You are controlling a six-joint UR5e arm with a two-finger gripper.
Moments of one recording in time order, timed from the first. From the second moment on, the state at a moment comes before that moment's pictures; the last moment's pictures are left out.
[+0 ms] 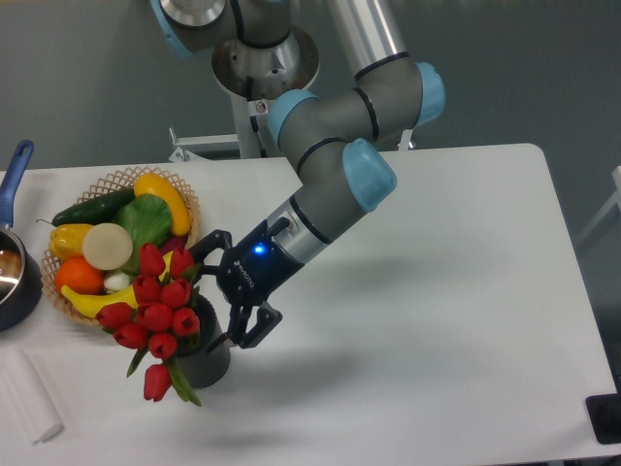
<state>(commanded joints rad) 2.42 -1.92 -1.72 -0.93 0.56 1.35</state>
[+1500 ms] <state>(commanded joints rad) 2.39 -1.95 -1.73 -0.92 0.56 1.35</state>
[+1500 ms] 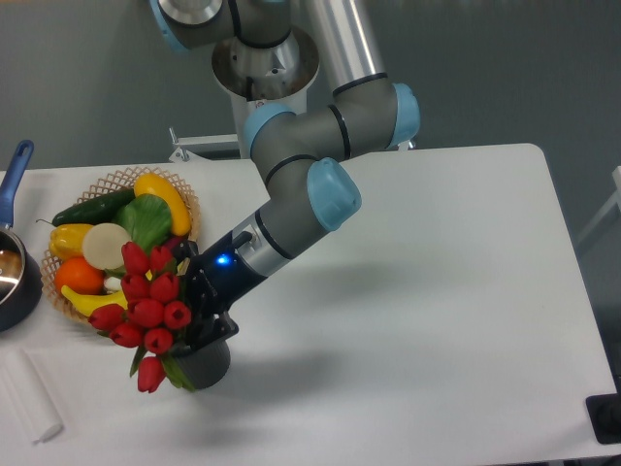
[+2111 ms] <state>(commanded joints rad) 2.41 -1.94 -1.74 -0.92 0.53 1.34</state>
